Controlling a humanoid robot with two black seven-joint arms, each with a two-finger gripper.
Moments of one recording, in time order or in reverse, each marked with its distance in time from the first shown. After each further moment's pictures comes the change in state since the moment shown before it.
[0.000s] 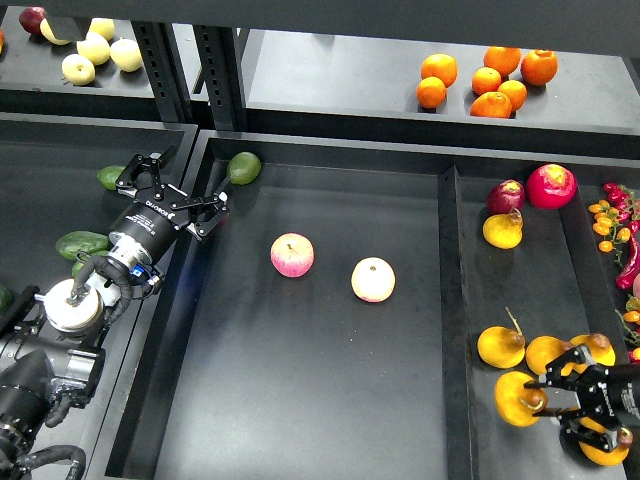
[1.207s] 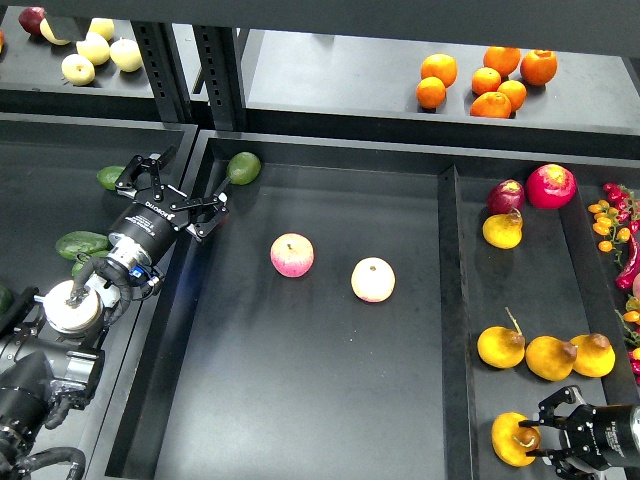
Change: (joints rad) left arm 0.007 0.000 -0.001 -0.010 0.000 0.000 -0.002; right arm -0.057 0.107 0.014 -0.152 -0.004 0.000 0.000
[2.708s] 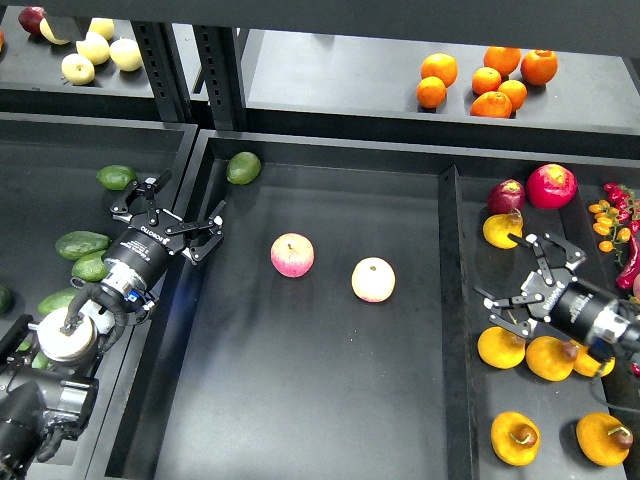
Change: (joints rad) left arm 0.123 0.000 -0.001 -0.093 -0.001 0.000 0.000; right arm -0.056 0.379 0.831 -0.023 0.052 0.000 0.000
